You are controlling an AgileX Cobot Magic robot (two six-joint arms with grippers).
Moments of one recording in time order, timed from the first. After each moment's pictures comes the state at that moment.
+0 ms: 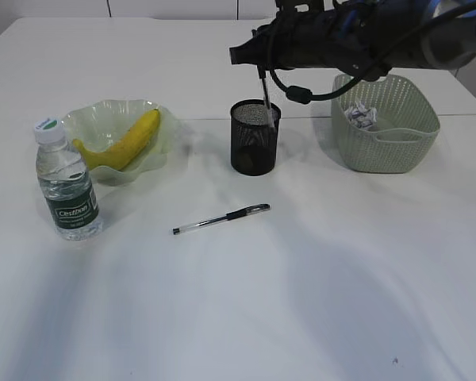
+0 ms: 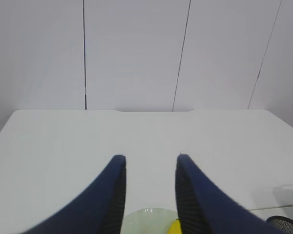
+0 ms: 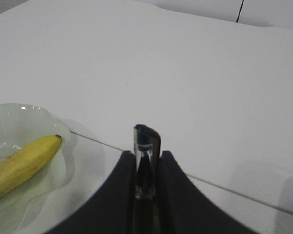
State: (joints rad) left arm 0.05 1.15 -0.99 -1.80 0.17 1.67; right arm 0.37 2.10 -1.69 -0.81 0.06 0.76
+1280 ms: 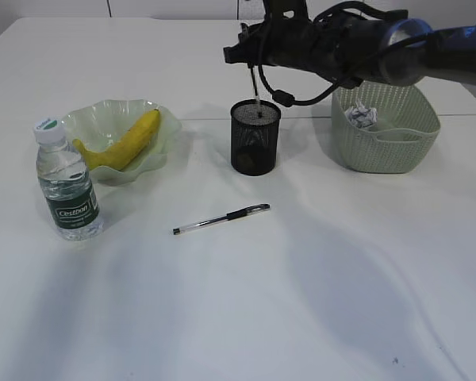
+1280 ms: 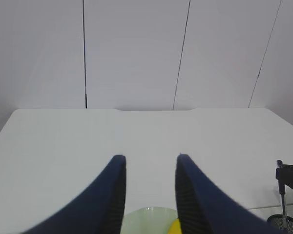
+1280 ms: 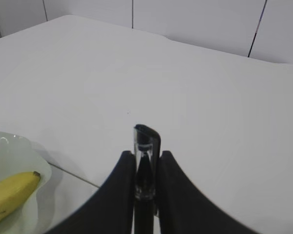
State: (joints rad) left arm 0.05 1.16 -0.99 -1.80 0.17 1.67; right arm 0.32 2.34 -1.96 -0.87 -0.05 0.76
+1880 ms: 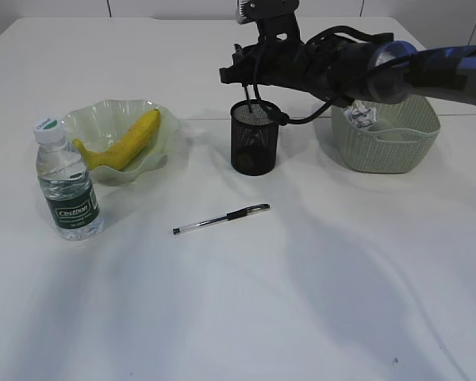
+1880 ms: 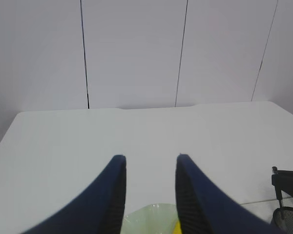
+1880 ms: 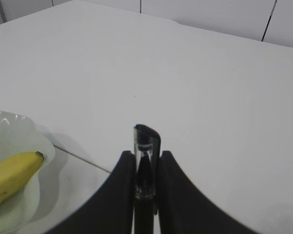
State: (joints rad) left arm 0.05 1.16 -0.99 -1.76 0.17 1.67; right arm 0.32 2.39 -1.96 -0.87 -0.09 0.76
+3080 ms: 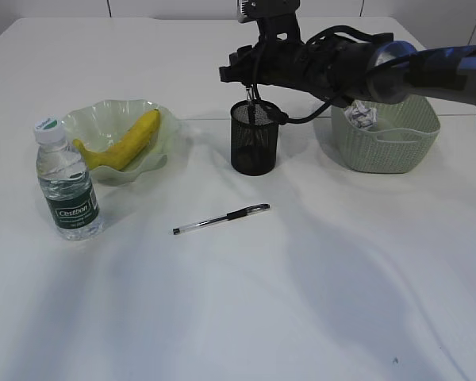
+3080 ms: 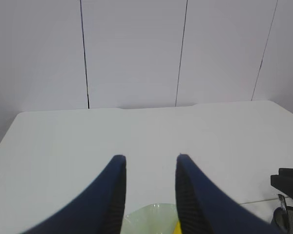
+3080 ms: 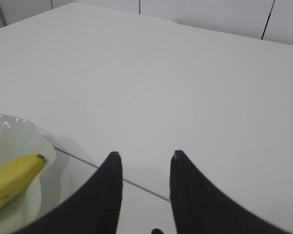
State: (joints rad) left arm 0.05 1.16 -0.99 -1.75 0.17 1.67; right arm 0.32 2.39 -1.96 -0.85 -0.10 0.76
